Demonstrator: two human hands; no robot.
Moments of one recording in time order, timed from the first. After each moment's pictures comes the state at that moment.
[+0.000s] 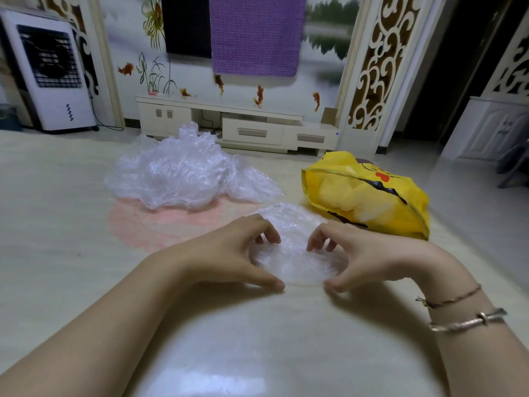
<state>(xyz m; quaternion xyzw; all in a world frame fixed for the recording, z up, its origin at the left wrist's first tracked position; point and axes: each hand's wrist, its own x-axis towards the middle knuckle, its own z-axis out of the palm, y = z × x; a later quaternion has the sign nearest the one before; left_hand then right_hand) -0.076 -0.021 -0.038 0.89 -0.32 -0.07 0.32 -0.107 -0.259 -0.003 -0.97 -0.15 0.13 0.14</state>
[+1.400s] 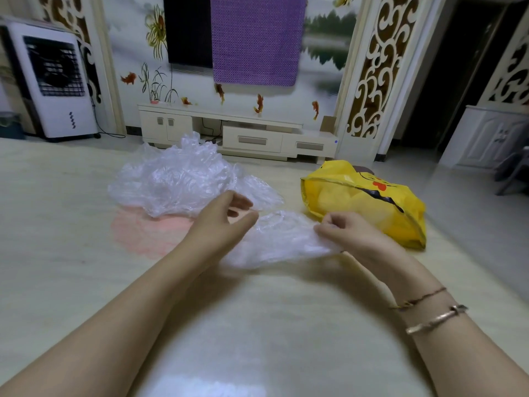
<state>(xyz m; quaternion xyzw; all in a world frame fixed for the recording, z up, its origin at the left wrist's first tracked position) -0.060 -0.022 -0.035 0.84 -0.12 0.11 0.52 -0.079 -0.252 -0.019 -0.89 -0.02 -0.04 0.46</state>
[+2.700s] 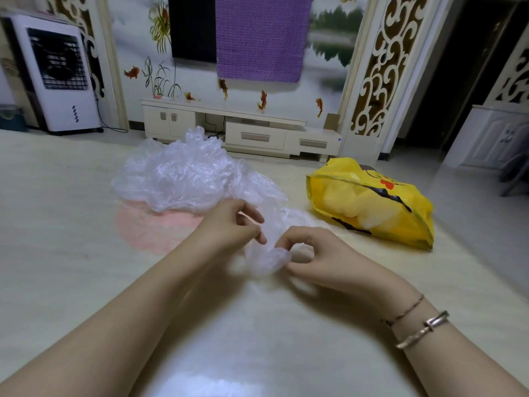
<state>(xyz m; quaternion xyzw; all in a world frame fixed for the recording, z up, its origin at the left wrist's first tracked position) -0.072 -0.023 -0.025 0.84 -0.11 0.00 0.53 -0.093 -0.217 -0.037 -0.90 -0.26 -0.02 0.34</state>
